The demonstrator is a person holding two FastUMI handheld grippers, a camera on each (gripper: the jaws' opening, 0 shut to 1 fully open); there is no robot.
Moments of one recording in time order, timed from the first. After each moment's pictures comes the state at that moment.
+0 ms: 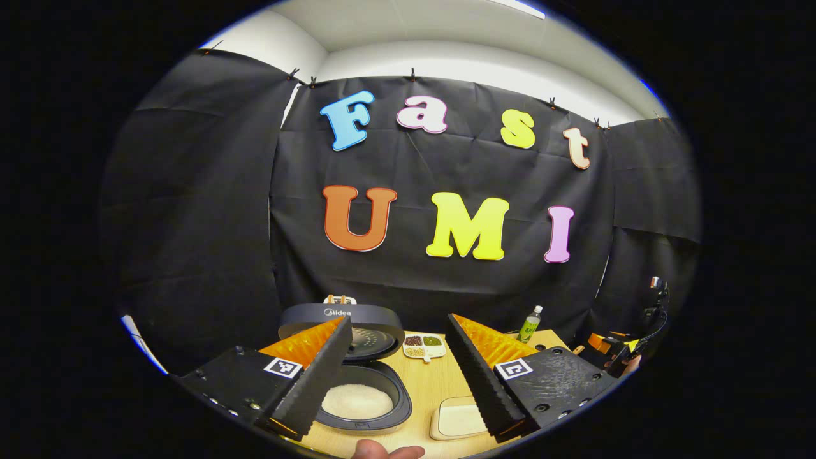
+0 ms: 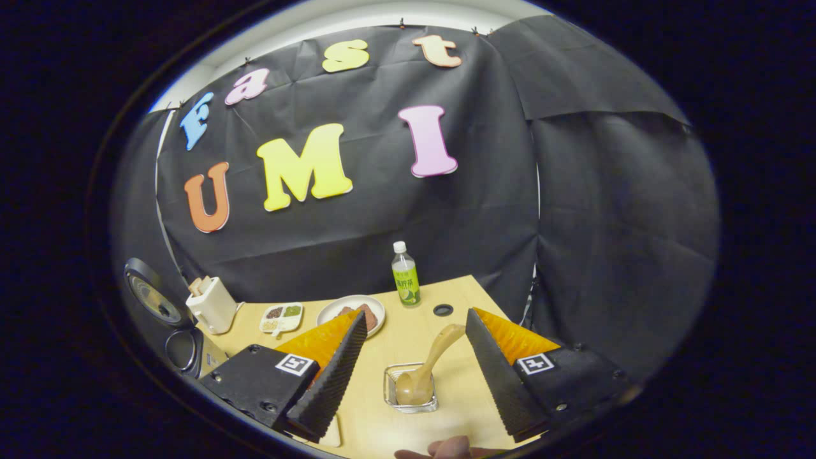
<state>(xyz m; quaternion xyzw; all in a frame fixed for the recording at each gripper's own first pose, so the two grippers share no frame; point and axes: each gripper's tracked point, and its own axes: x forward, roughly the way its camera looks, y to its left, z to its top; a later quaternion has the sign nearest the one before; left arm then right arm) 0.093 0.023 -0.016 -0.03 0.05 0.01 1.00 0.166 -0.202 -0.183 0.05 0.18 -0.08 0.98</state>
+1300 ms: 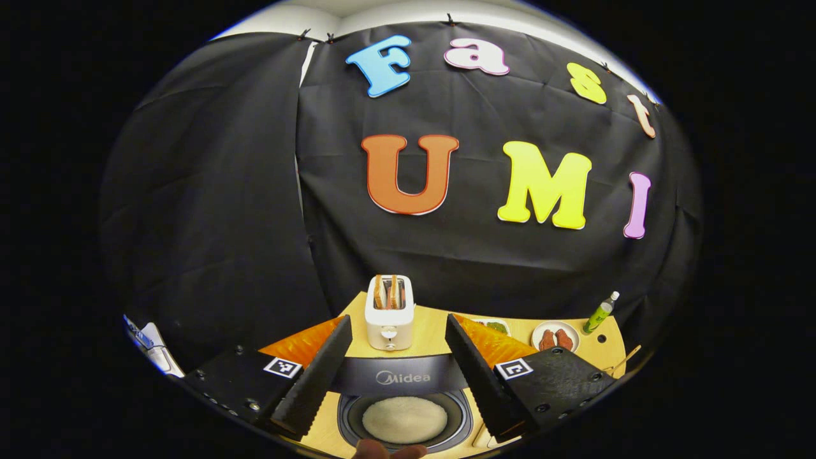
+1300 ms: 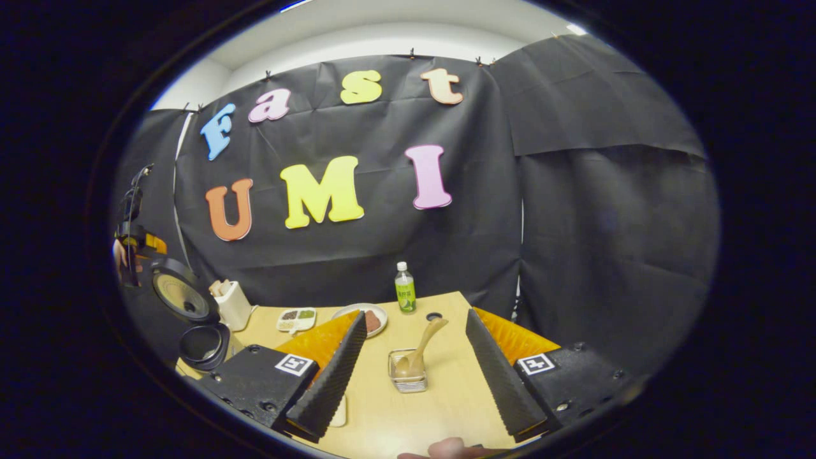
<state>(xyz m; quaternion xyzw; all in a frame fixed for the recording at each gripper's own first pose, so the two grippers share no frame) 0.226 0.125 -0.086 -0.01 0.20 0.12 0.97 0.051 -0.198 -0.127 0.03 0.14 -0.10 0.98</state>
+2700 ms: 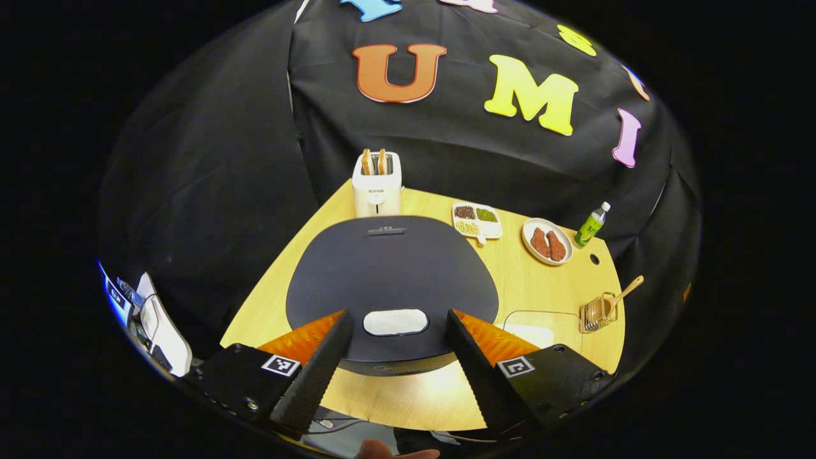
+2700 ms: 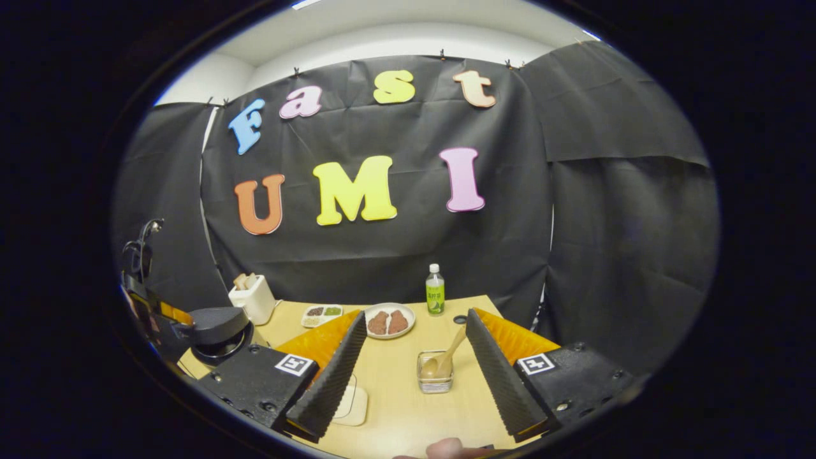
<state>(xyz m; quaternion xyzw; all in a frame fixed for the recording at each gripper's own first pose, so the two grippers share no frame) 0.076 0.071 -0.233 -0.05 0.40 0.09 0.91 0.058 -0.142 -0.115 0.01 0.14 -0.03 0.99</state>
